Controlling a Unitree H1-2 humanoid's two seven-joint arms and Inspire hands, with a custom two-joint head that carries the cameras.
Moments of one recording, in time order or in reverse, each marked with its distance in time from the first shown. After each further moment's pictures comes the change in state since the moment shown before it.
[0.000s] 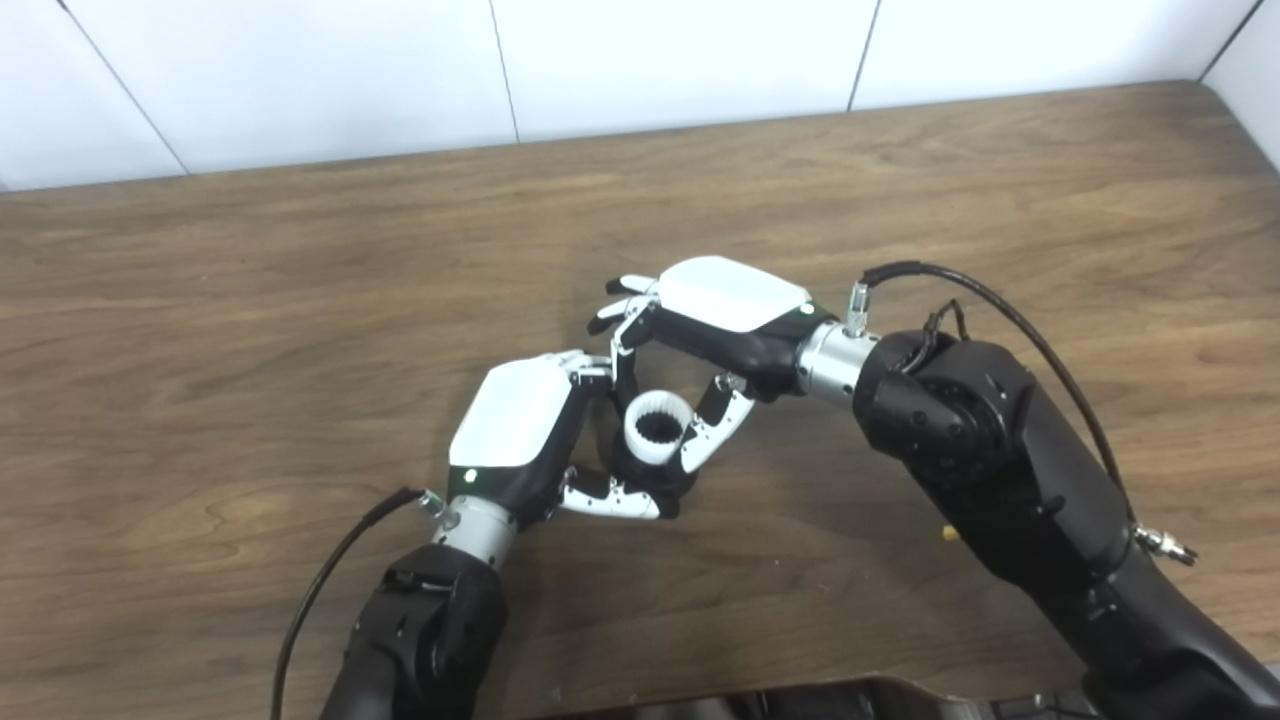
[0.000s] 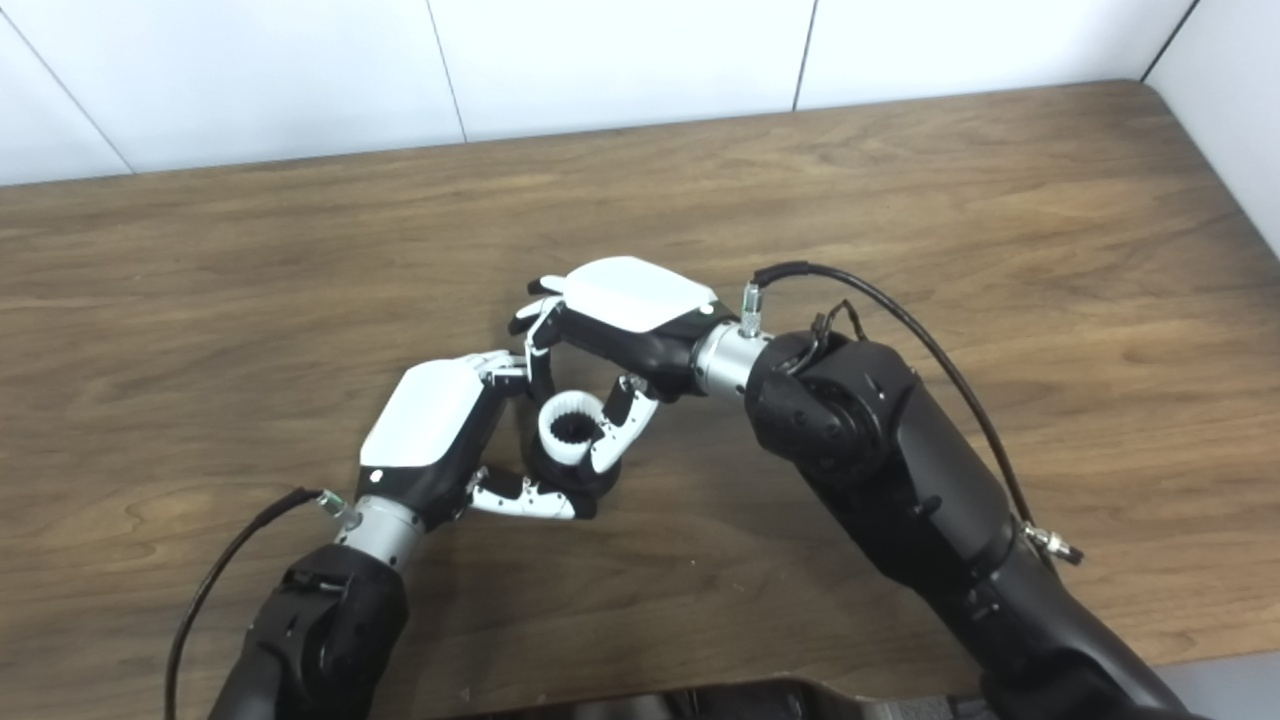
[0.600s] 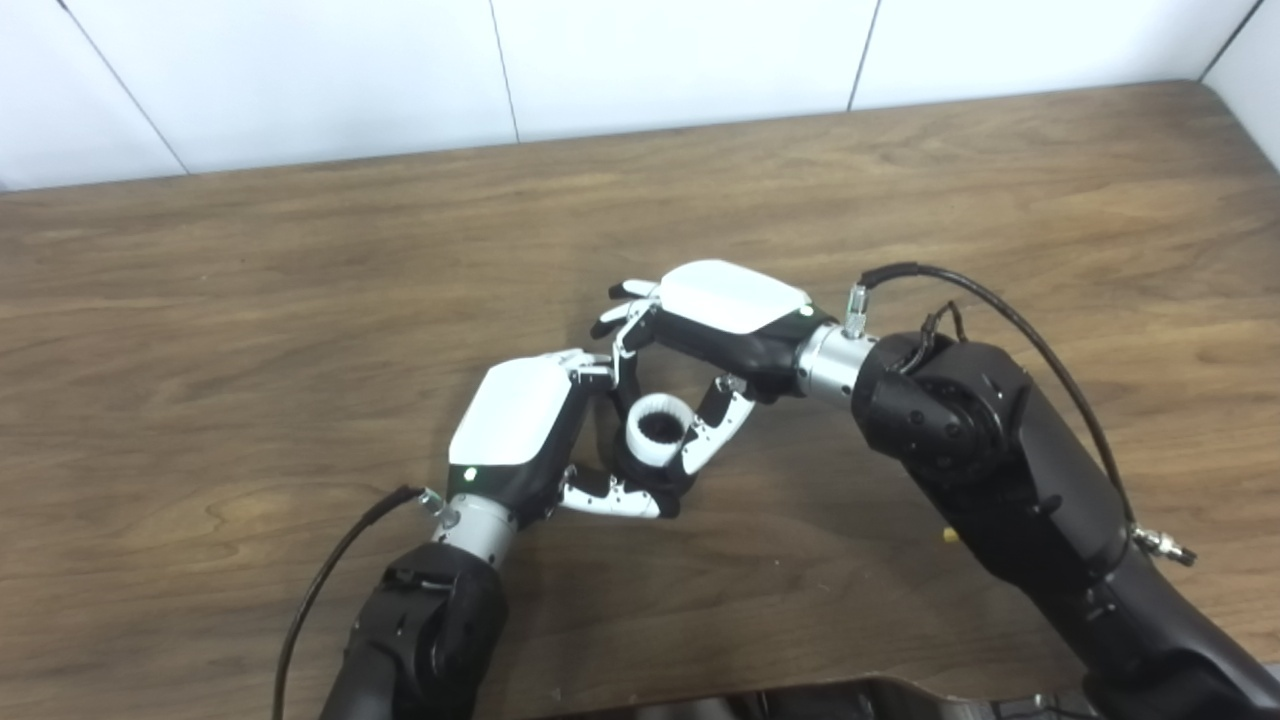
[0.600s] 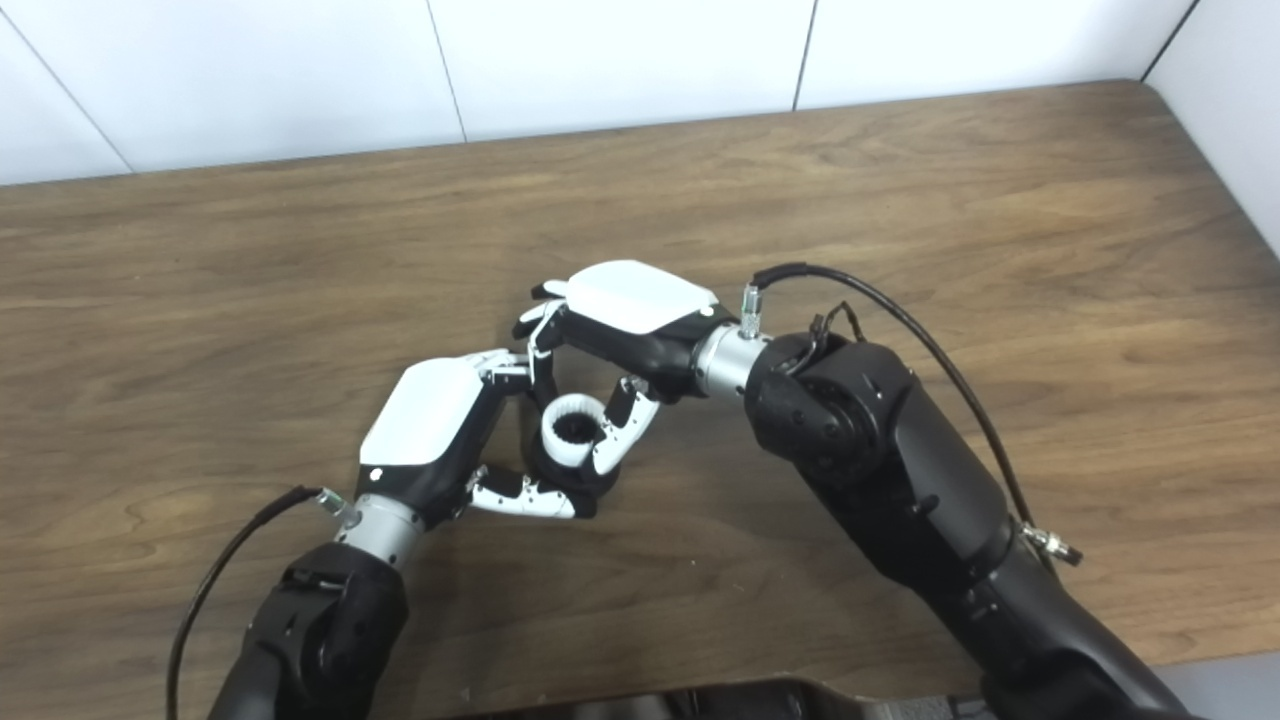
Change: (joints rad) left arm -0.001 -0.004 0.006 -0.008 0.001 0.004 -0.013; right arm 0.004 0.000 0.001 0.016 0.001 0.001 0.000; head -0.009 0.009
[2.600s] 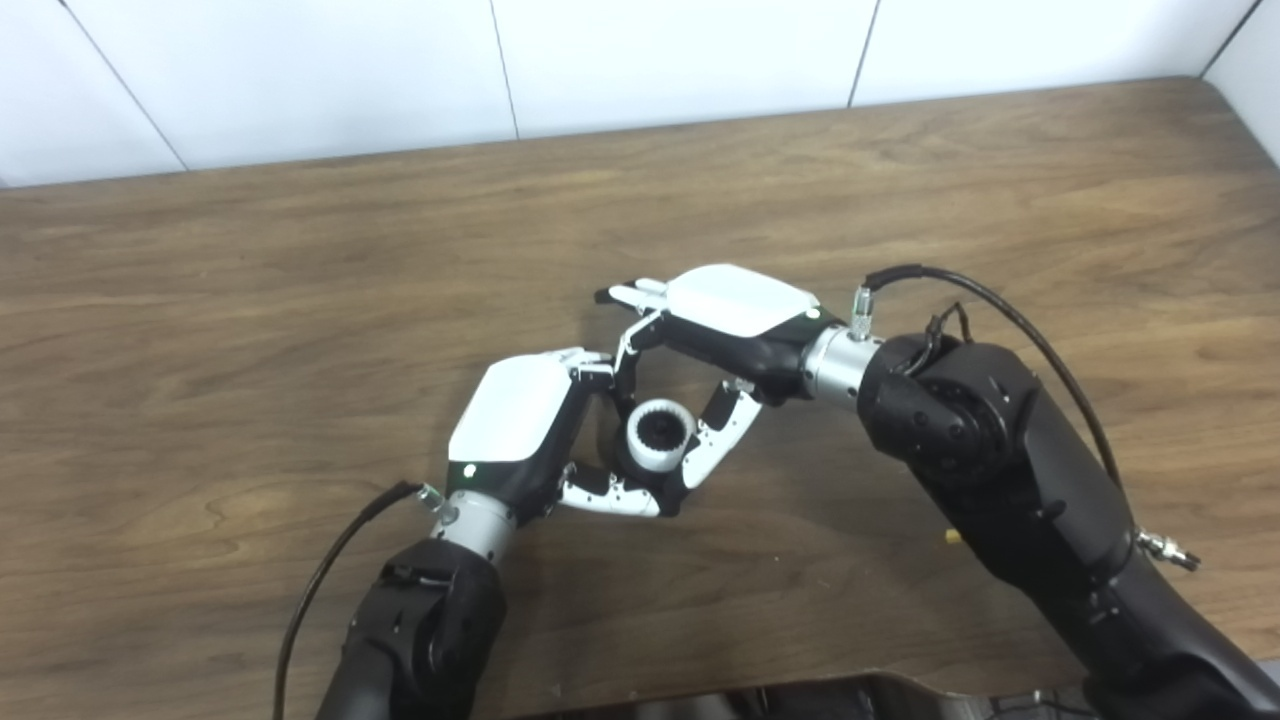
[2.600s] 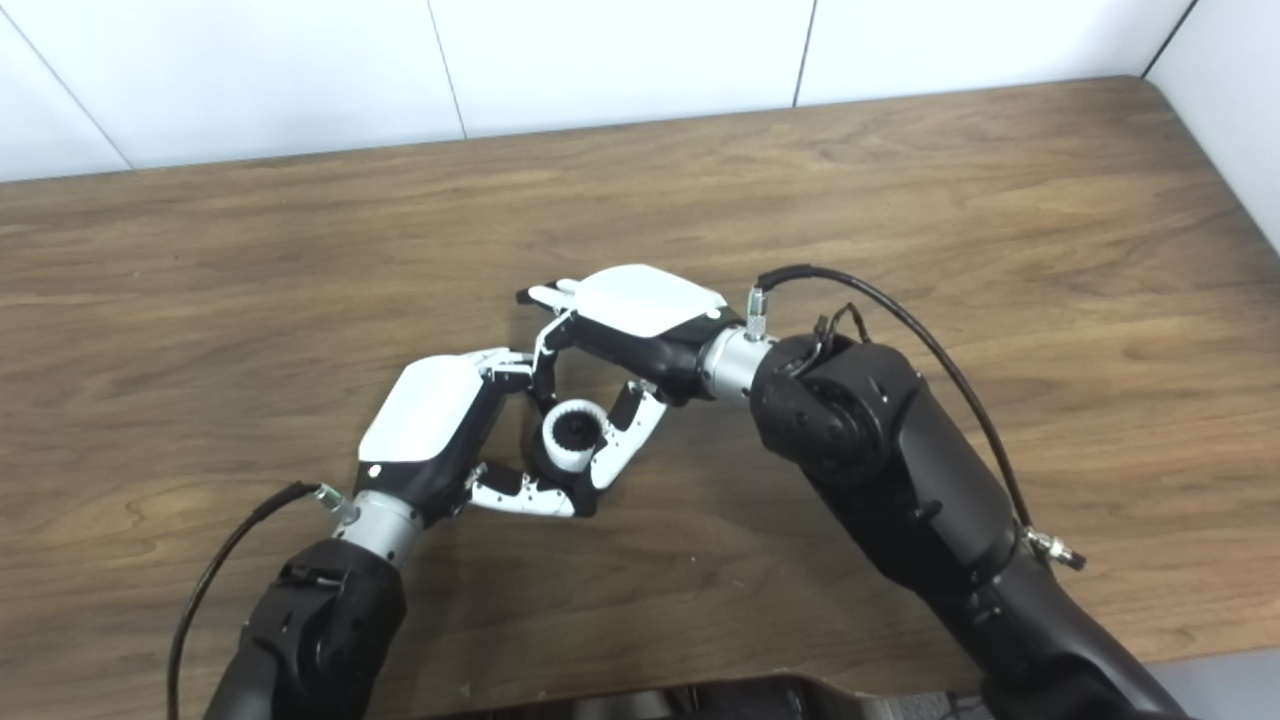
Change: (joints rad) left arm 0.000 0.001 0.003 -0.010 -0.001 0.007 -0.013; right arm 0.011 0.003 -0.022 -0.020 -0.042 0.010 0.054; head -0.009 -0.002
